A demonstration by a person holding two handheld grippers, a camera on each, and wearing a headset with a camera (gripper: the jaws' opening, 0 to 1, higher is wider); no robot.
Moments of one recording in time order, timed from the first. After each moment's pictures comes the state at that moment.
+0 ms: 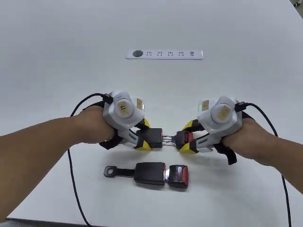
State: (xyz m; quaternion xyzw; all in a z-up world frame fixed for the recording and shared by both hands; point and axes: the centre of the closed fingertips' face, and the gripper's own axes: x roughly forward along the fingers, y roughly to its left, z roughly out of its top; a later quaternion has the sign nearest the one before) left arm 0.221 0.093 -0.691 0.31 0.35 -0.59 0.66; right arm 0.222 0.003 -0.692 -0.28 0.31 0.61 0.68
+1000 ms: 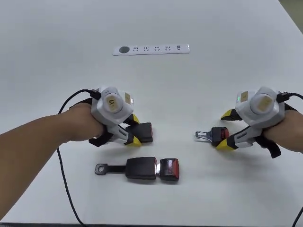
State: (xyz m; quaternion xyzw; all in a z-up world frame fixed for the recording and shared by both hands) left arm 0.227 0.094 -0.696 0.32 0.37 -0.57 0.66; right arm 0.233 -0.111 -0.696 -0.30 0.37 0.52 0.71
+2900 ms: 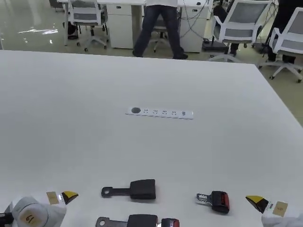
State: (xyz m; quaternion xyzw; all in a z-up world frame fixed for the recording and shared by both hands) left arm 0.102 0.204 -0.634 0.16 0.36 -0.36 0.84; right arm 0.115 -0.096 -0.608 -0.20 0.32 0.39 0.84
